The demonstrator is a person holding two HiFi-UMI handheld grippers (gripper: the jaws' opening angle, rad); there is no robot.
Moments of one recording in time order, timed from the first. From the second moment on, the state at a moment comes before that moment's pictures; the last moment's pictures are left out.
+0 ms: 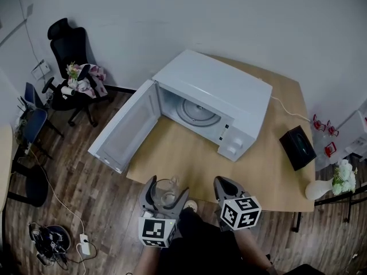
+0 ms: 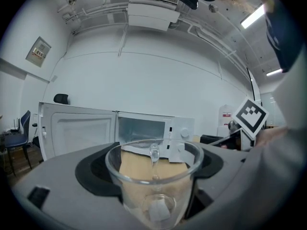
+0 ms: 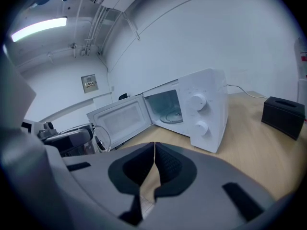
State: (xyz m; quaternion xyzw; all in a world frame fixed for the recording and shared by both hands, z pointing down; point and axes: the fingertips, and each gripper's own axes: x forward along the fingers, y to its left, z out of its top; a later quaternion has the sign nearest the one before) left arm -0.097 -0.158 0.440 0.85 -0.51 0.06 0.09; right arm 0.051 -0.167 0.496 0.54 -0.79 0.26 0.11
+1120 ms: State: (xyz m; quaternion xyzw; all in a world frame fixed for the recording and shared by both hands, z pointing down) left arm -0.085 -0.314 0.464 0.88 -0.46 0.09 0.11; right arm 0.024 -0.288 0.524 0.54 -0.78 0.29 0.12
